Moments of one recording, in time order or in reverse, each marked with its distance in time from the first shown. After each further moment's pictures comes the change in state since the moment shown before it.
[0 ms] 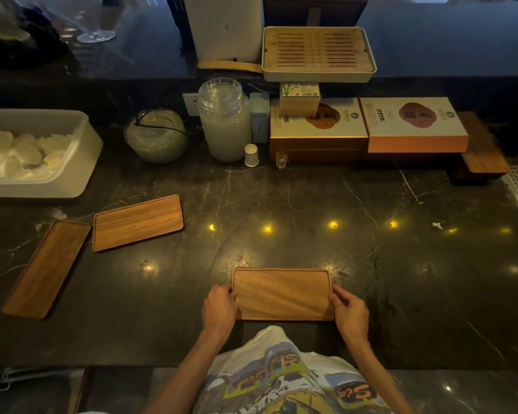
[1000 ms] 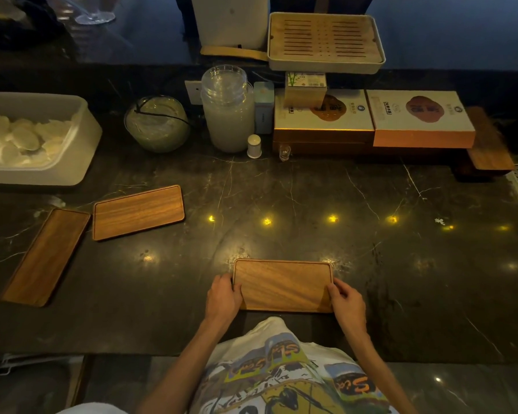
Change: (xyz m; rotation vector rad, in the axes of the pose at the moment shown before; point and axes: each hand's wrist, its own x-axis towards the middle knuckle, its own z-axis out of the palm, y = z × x) left_hand -0.001 0.010 -0.006 -0.051 -0.070 -0.031; right_hand -0.002 -0.010 0.002 -0.019 -0.061 0.037
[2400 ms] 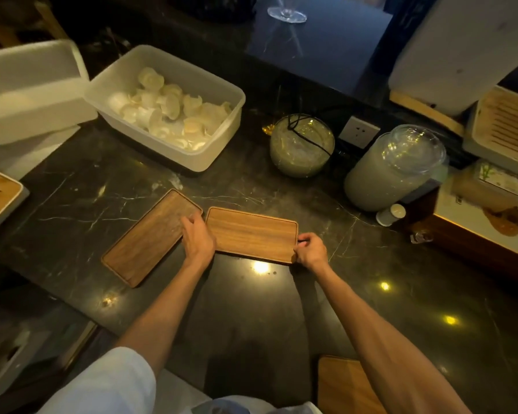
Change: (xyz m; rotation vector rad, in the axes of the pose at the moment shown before) left_hand 0.180 -0.174 -0.239 -0.227 0.497 -0.360; right_hand 0.043 -0.302 0.314 -0.322 -0.375 -0.172
